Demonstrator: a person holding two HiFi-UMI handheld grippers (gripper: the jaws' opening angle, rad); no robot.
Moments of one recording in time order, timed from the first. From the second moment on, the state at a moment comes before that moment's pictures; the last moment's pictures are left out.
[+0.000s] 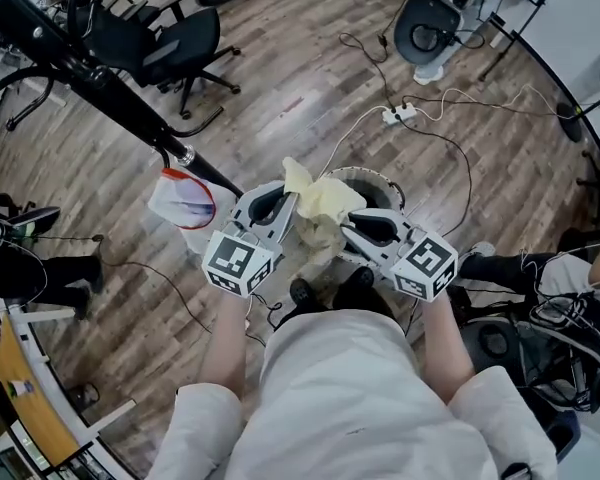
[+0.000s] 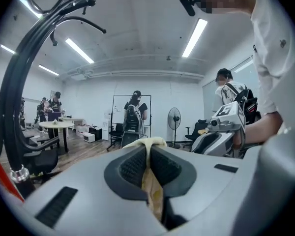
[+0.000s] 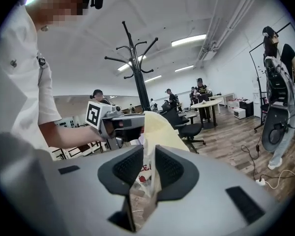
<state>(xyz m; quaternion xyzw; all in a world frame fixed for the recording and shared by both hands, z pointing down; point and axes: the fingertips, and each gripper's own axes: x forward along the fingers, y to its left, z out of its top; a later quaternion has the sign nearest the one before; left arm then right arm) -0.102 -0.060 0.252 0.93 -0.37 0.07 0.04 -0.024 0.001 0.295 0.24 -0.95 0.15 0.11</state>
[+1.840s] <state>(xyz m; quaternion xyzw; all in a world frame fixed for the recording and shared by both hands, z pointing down) -0.224 0.023 0.158 0.94 -0.32 0.05 -0.06 -0.195 0.008 0.266 0.08 -0.98 -0.03 0.18</state>
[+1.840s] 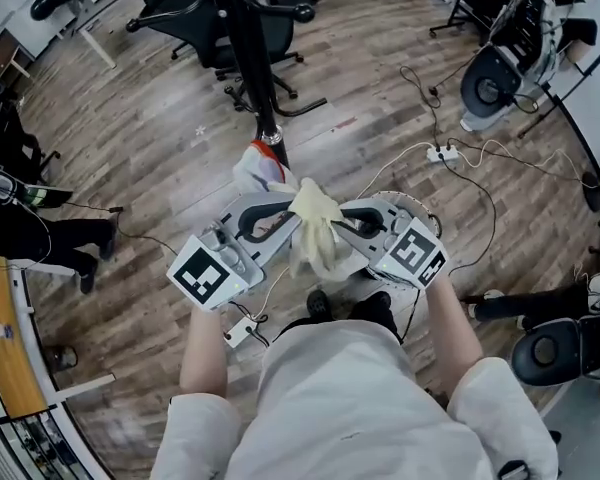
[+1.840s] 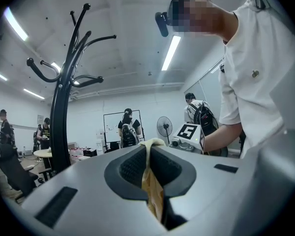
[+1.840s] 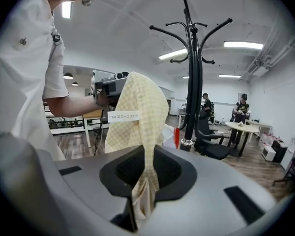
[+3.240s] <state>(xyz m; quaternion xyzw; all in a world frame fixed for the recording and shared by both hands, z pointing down) -0.293 -0.037 -0.054 0.81 -0.51 0.09 -0.28 -0.190 -0.089 -0.039 0.33 -0.84 -0.41 0.13</state>
